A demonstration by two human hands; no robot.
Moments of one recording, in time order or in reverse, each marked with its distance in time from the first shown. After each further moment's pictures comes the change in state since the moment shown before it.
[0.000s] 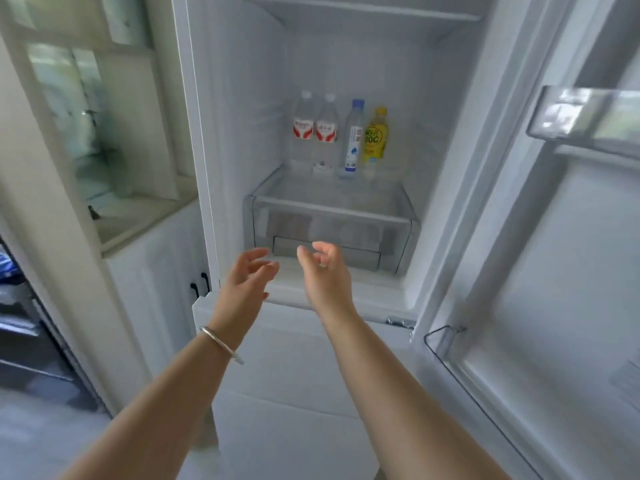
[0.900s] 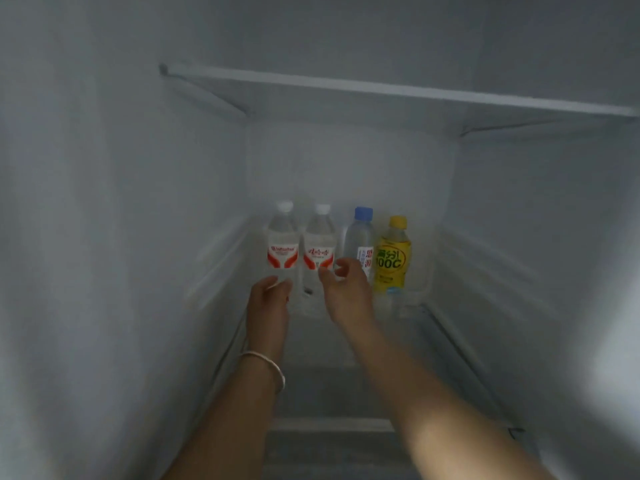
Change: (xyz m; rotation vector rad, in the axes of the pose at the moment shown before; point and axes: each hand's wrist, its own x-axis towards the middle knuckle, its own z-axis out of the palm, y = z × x) left_hand 0.423 0.017 0.103 -0.278 0.092 -0.018; right_hand 0.400 -0.060 0.036 -0.137 0.318 -0.173
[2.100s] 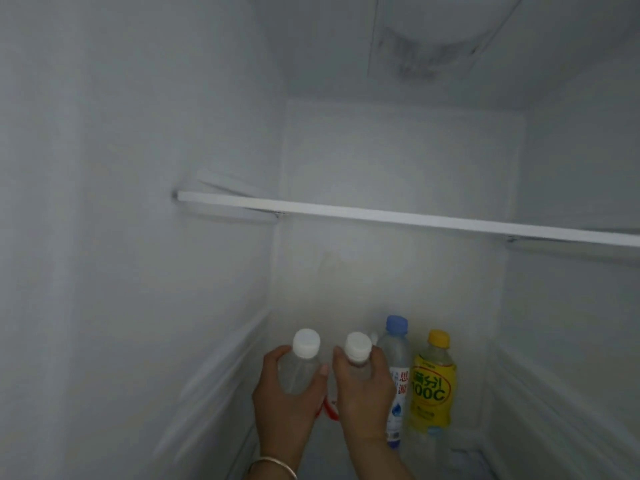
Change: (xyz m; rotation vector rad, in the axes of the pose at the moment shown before) left_hand 0.039 0.015 0.035 0.212 0.248 0.551; right_hand 0.059 0.003 0.033 0.402 0.245 -0.212
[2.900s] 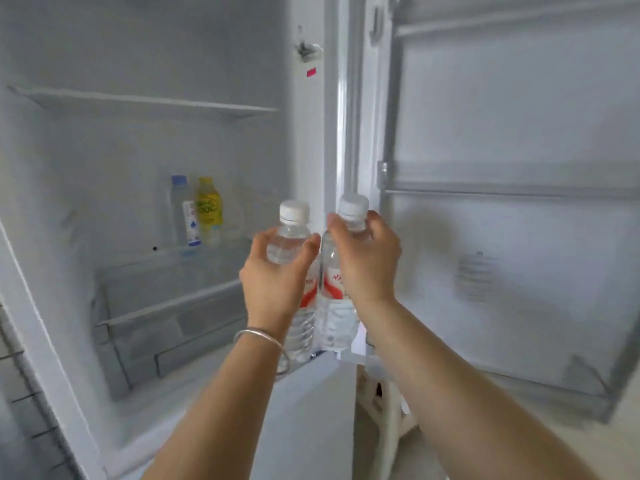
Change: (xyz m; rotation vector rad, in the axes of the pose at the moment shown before) left_hand -0.285 0.254 -0.213 -0.331 -0.818 -0.149; right_hand -0.318 -0.301 -0.267 -0.502 0.581 -0.129
